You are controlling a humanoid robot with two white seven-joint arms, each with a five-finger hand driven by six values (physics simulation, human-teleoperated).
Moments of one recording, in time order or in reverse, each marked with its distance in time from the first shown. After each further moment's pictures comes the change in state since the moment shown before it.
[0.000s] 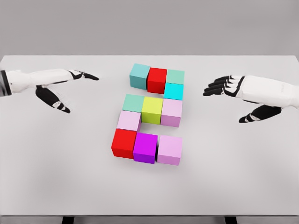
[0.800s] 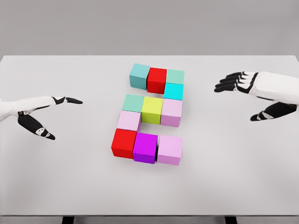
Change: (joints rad) left arm 0.215 0.137 0.060 -0.090 0.112 0.001 0.000; right arm 0.037 -0.065 -0.062 -0.017 -0.062 0.000 0.000
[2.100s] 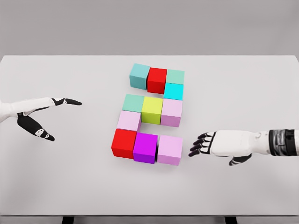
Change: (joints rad) left arm 0.008 0.001 0.000 0.005 -0.001 0.000 0.000; right arm 0.003 0.128 0.326 -0.006 0.474 0.000 0.000
